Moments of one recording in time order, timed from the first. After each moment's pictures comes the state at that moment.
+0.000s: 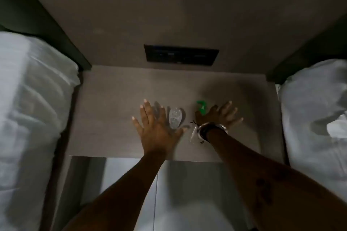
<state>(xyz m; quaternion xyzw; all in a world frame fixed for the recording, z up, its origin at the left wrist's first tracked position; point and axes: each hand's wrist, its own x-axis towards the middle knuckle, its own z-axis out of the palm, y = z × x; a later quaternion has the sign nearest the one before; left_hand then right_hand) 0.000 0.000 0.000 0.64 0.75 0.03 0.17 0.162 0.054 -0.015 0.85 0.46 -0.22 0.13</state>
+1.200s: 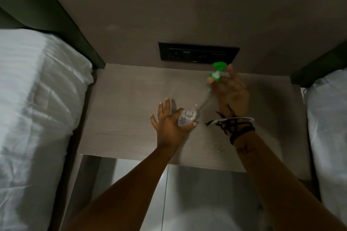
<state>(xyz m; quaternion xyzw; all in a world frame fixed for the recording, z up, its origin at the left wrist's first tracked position) -0.009 0.027 -0.026 0.59 0.71 0.22 0.31 0.146 0.088 0.044 0.65 0.53 -0.31 -0.45</state>
